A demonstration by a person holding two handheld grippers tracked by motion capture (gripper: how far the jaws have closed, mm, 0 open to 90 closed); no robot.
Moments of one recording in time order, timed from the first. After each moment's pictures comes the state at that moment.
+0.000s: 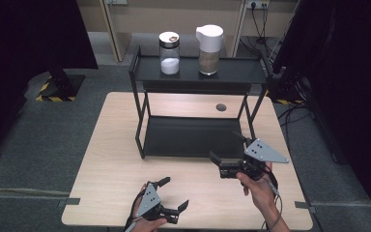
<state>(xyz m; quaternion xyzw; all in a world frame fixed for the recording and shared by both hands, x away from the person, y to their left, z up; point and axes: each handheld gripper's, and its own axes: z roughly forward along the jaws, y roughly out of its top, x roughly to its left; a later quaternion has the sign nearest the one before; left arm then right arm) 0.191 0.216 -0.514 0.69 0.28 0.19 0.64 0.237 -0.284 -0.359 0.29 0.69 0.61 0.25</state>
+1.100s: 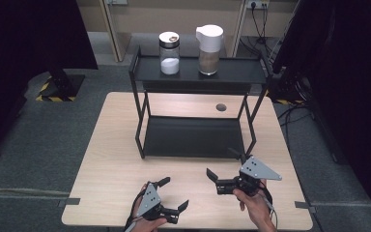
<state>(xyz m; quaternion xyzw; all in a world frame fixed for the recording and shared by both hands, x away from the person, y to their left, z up) 0.192 0.216 -0.513 0.69 0.28 0.19 0.64 0.219 -0.283 -0.399 0.29 0.70 0.61 0.23</state>
